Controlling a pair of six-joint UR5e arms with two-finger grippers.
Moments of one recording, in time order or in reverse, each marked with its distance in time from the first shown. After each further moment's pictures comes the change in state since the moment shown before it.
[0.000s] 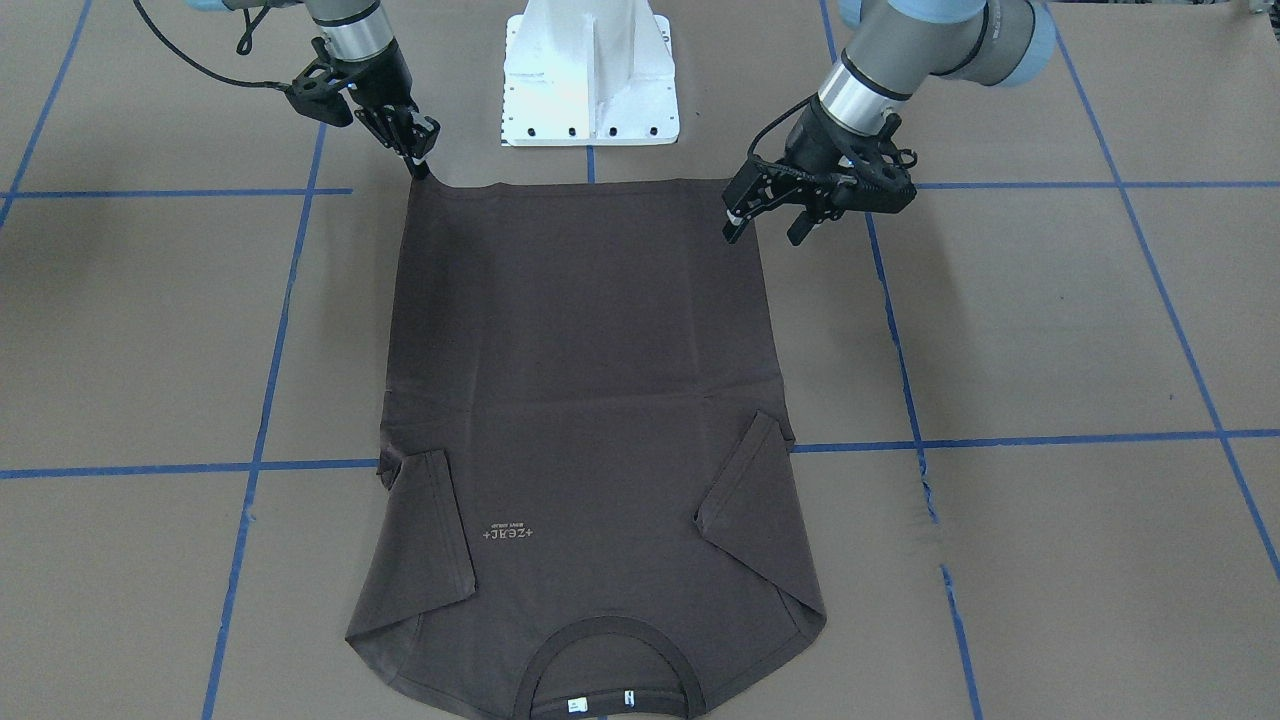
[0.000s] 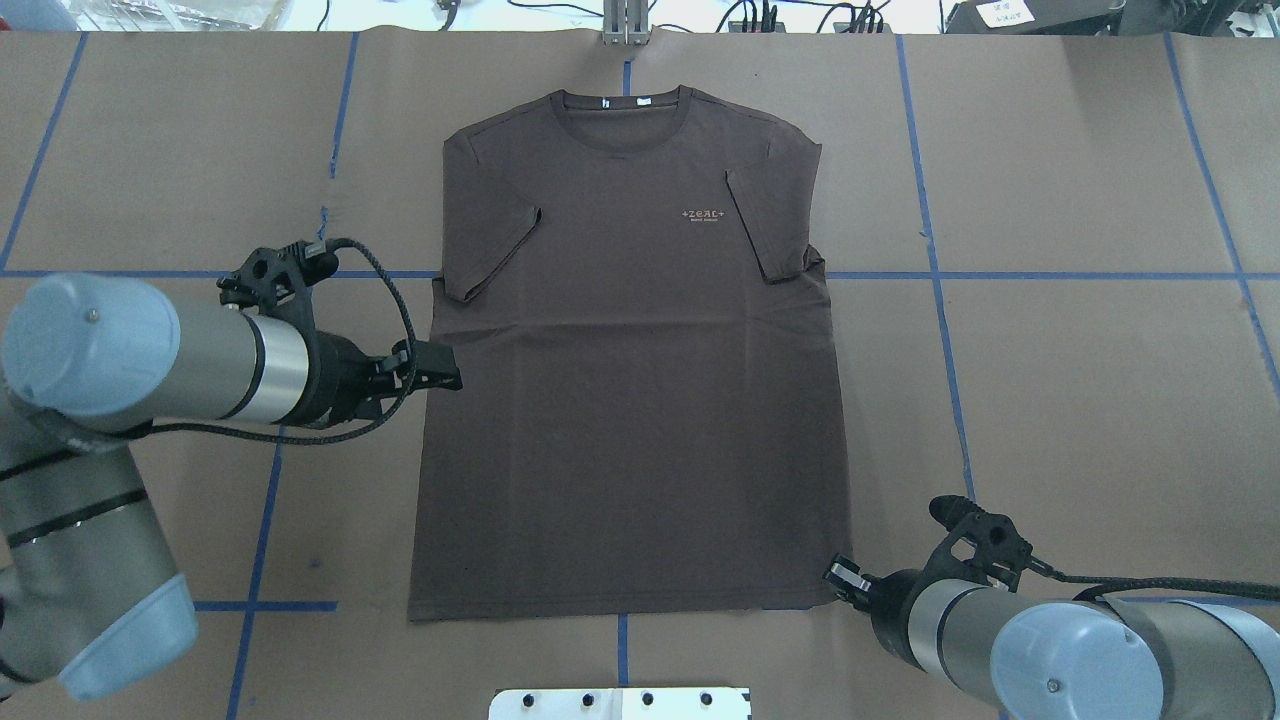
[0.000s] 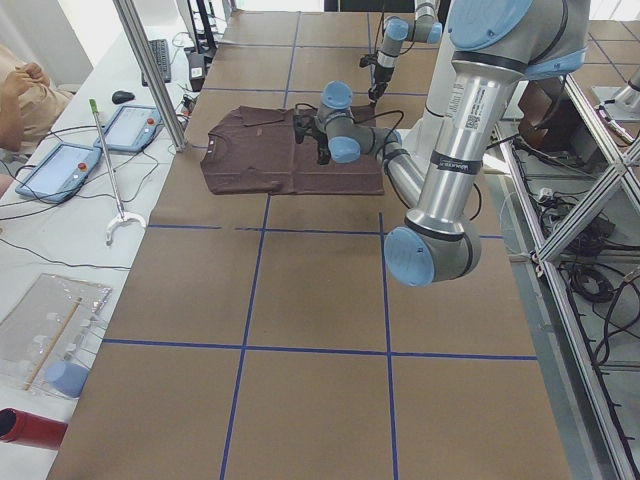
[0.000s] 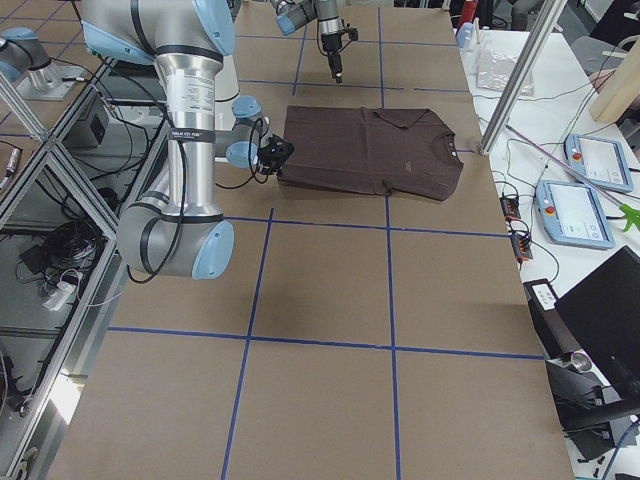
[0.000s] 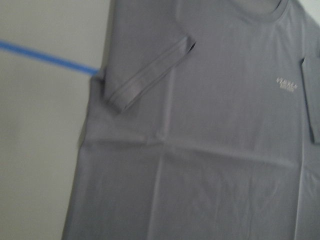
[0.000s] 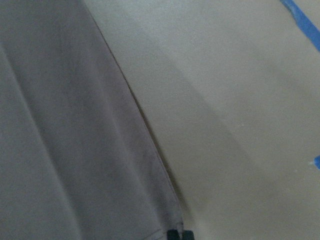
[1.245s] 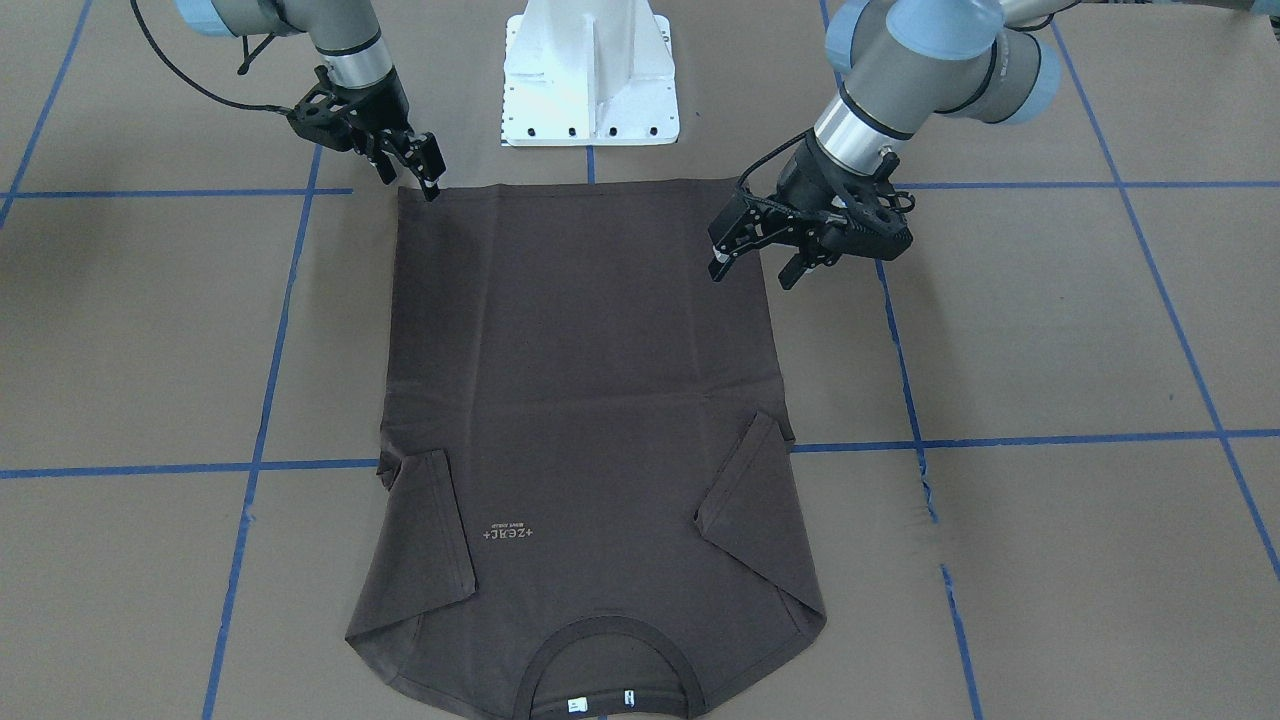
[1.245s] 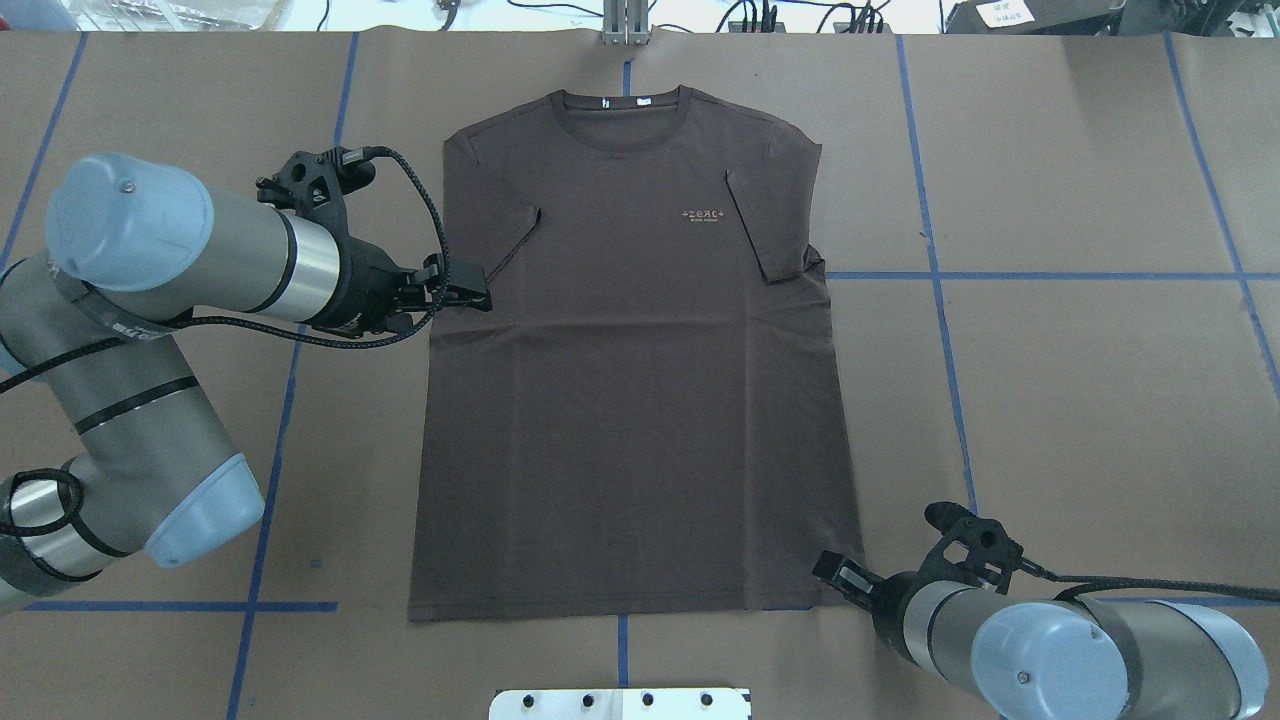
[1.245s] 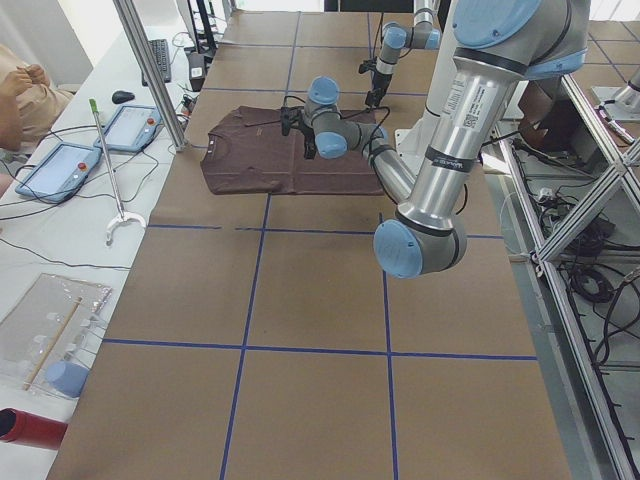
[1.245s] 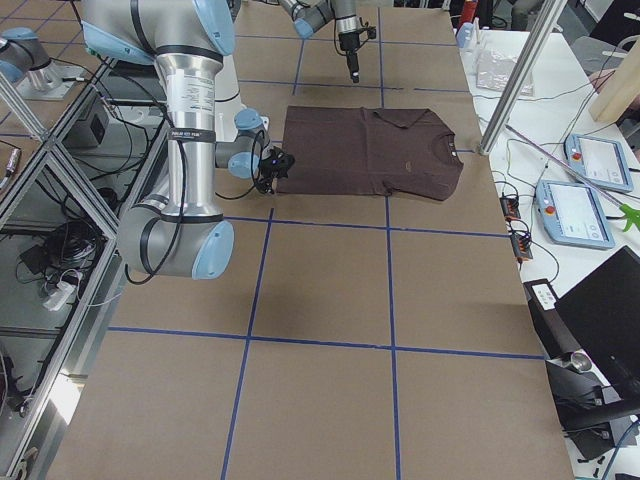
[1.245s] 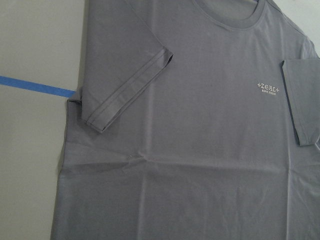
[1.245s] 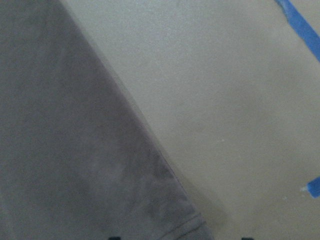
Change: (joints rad) left arm -0.172 -0.185 0.167 -0.039 -0.155 0.167; right arm -0.003 -0.001 -0.099 0.039 -0.003 -0.011
